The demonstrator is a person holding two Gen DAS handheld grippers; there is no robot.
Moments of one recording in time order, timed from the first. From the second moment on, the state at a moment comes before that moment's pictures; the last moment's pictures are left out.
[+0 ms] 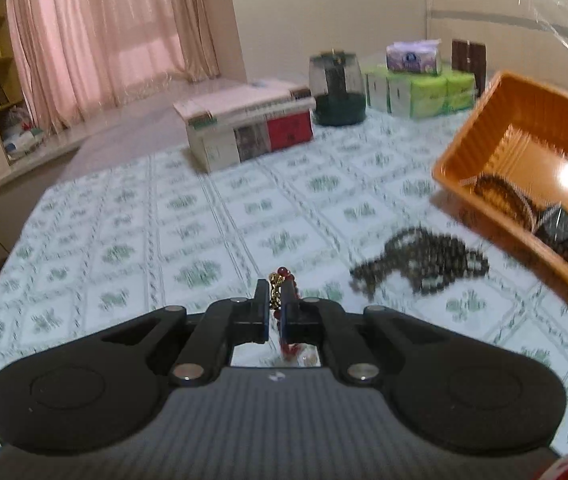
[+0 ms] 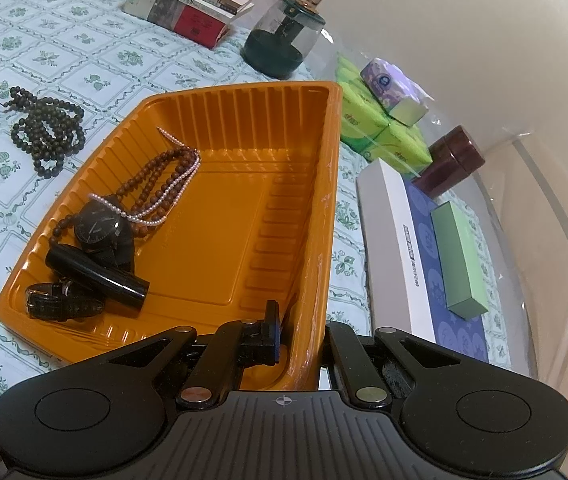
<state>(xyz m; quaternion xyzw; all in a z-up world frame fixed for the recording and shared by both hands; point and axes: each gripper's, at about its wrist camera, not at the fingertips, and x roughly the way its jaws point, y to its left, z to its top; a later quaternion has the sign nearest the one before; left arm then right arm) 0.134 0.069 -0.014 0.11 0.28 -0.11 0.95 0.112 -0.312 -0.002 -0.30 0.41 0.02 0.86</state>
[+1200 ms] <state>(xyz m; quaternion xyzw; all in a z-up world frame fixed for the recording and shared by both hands) 0.138 -0.120 0.017 0.08 0.25 -0.33 0.91 0.113 -0.312 -0.003 -0.29 0.41 0.02 0.87</state>
